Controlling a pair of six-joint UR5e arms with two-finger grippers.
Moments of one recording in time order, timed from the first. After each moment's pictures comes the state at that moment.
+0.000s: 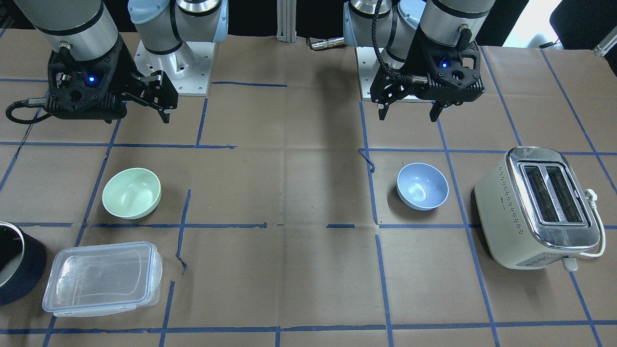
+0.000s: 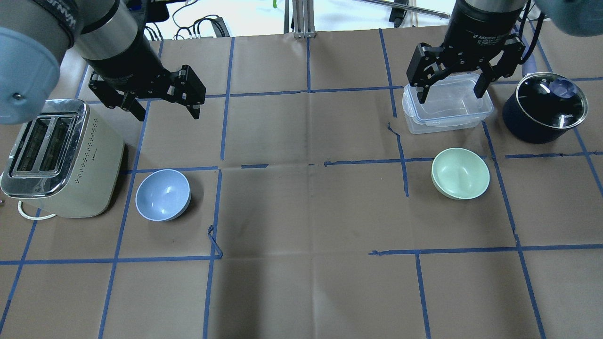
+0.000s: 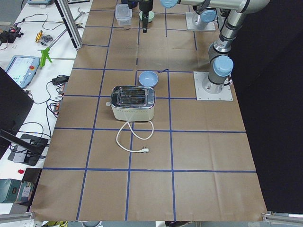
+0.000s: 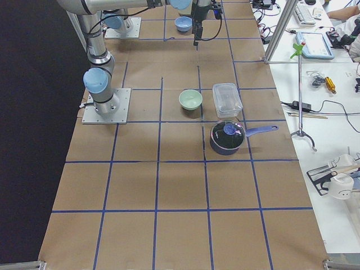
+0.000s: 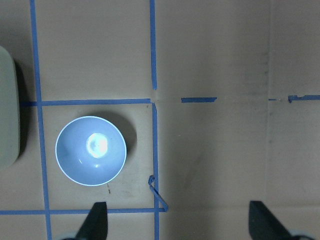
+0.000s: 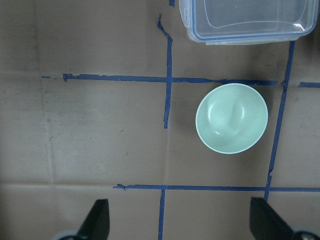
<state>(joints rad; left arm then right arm) -1.62 -1.55 -1.56 -1.57 1.57 -0.03 1.59 -1.49 1.41 -1.41 -1.60 -0.02</state>
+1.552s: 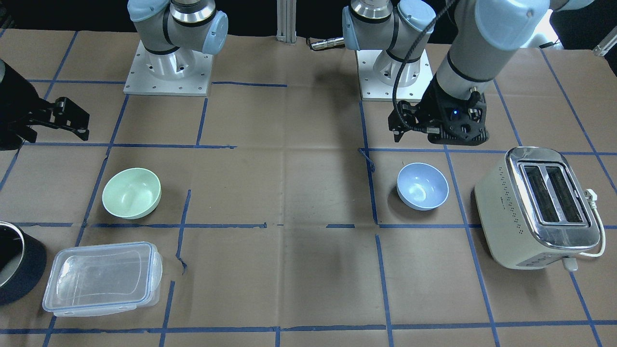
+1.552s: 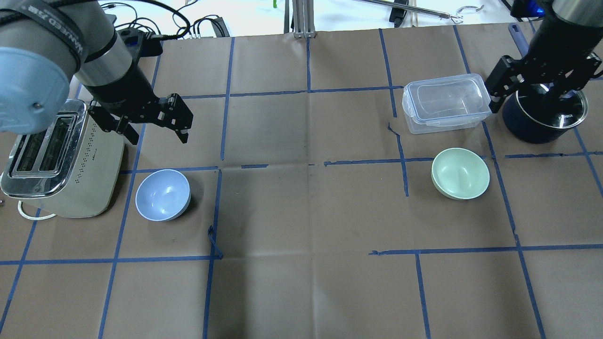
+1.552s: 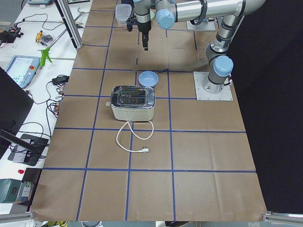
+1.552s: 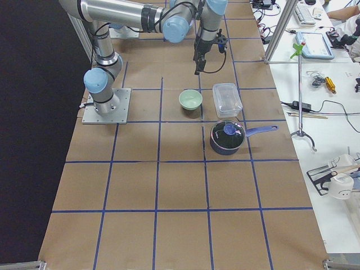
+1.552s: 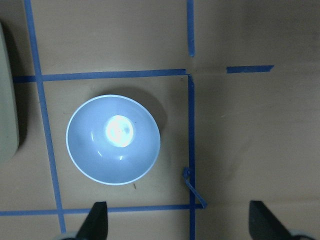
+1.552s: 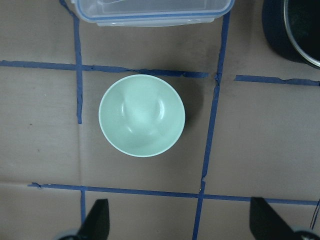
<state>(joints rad) -1.48 -1.59 -1.78 -1.44 1.58 0.13 1.22 -1.49 1.59 -1.52 -1.60 -0.42</state>
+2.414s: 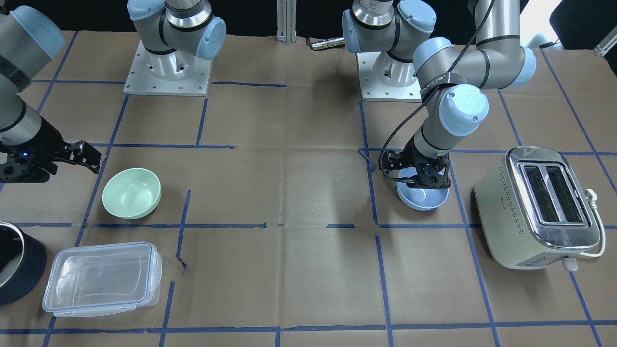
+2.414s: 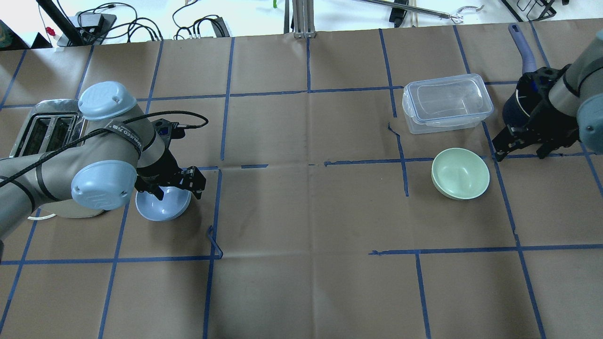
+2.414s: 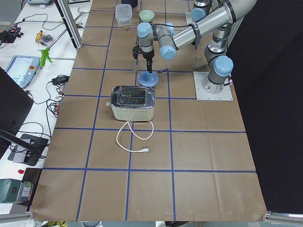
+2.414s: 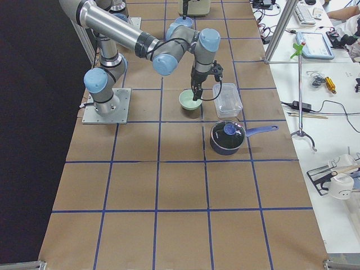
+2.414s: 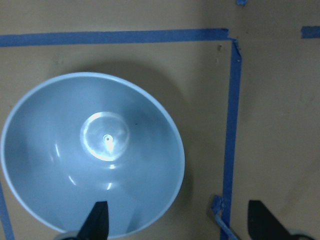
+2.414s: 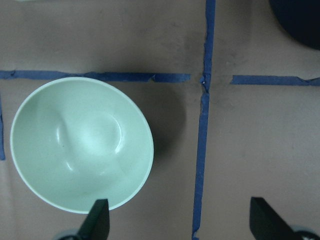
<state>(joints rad) -1.44 -1.73 -2.08 -1.07 1.57 0.15 1.15 -1.46 1.99 -2.04 -1.60 -0.44</state>
